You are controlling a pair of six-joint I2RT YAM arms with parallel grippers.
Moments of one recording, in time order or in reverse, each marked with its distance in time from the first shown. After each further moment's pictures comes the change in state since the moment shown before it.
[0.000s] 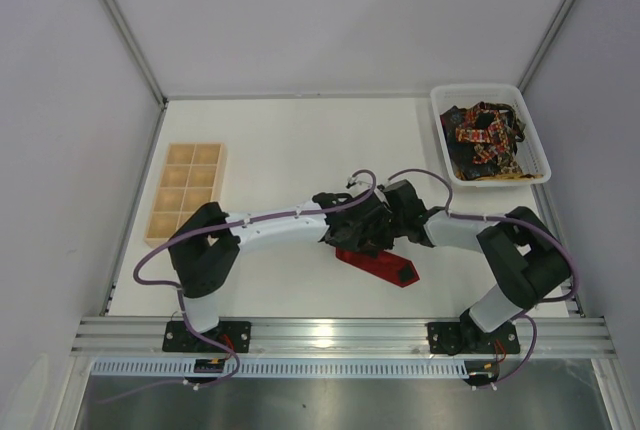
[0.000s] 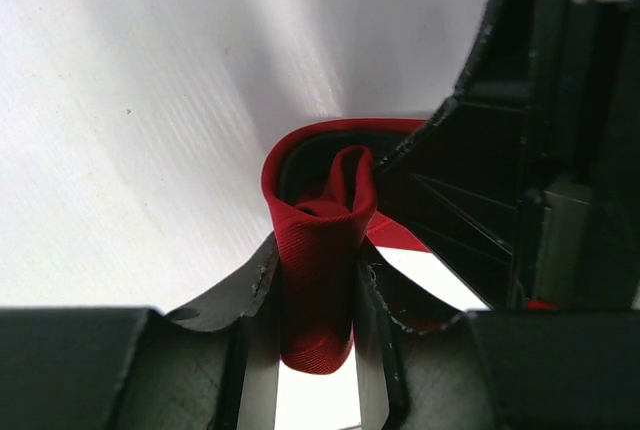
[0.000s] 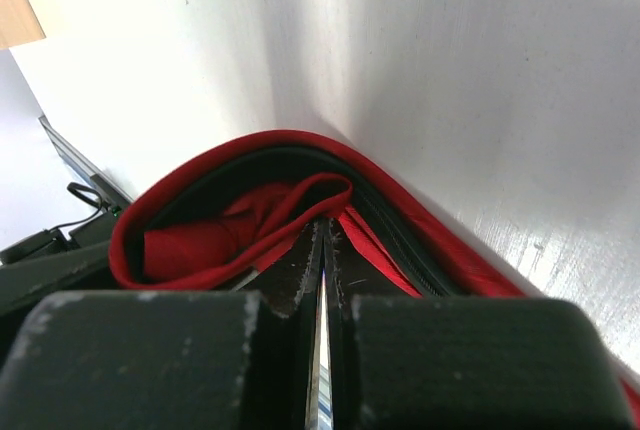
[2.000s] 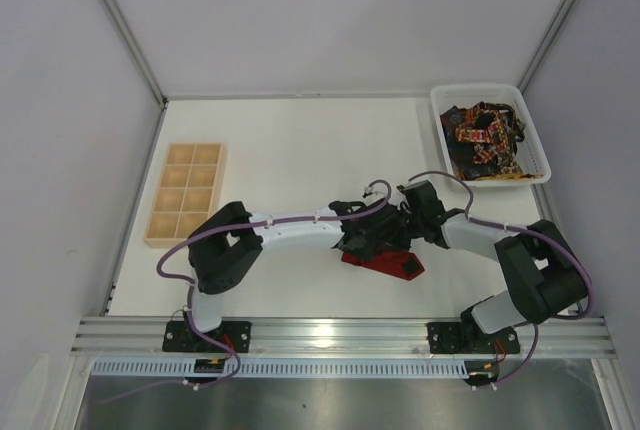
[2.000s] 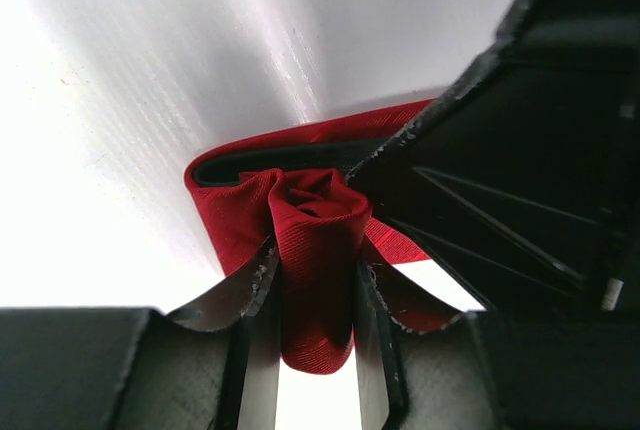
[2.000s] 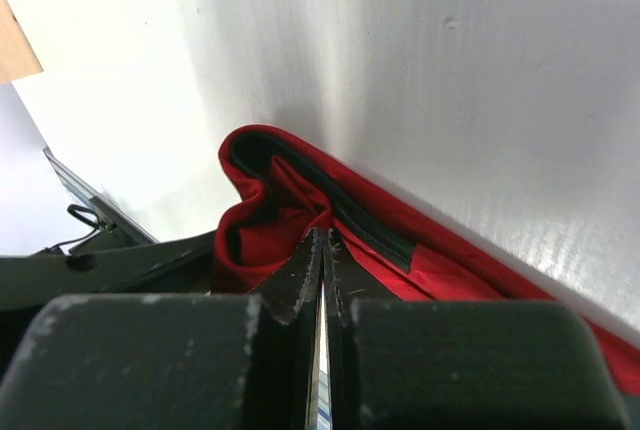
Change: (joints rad) left arm -0.046 0.109 0.036 0.103 0.084 -0.001; right arm -0.119 -0.096 -0.065 -0.082 -0.032 -0.051
